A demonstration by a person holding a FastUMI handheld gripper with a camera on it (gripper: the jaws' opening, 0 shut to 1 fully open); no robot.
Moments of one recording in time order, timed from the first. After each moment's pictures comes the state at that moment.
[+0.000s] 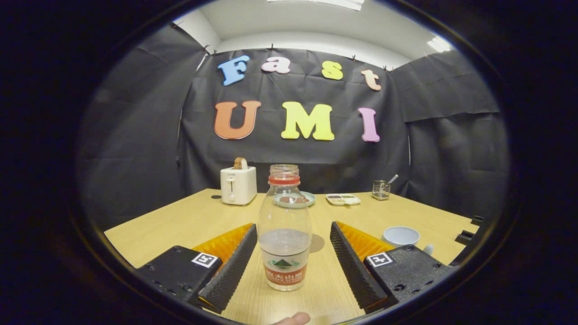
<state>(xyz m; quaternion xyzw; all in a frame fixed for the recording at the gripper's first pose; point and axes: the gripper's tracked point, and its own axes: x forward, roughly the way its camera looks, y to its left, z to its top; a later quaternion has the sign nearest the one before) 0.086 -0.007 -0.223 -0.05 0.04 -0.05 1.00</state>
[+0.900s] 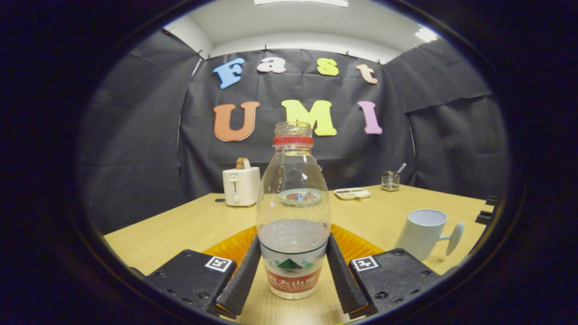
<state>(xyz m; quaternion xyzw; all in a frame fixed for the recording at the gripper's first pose) 0.106 0.012 -0.242 0.03 0.02 -0.02 1.00</state>
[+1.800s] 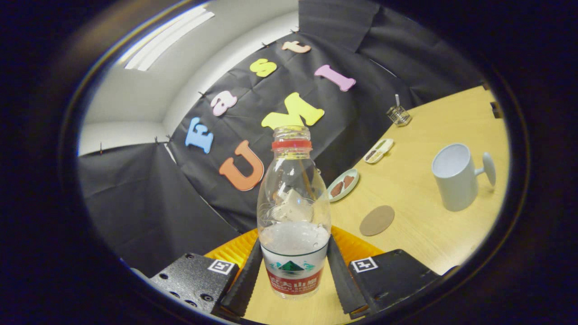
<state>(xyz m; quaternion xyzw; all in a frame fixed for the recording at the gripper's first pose) 0.090 0.018 -0.162 0.40 0.04 0.06 0.91</state>
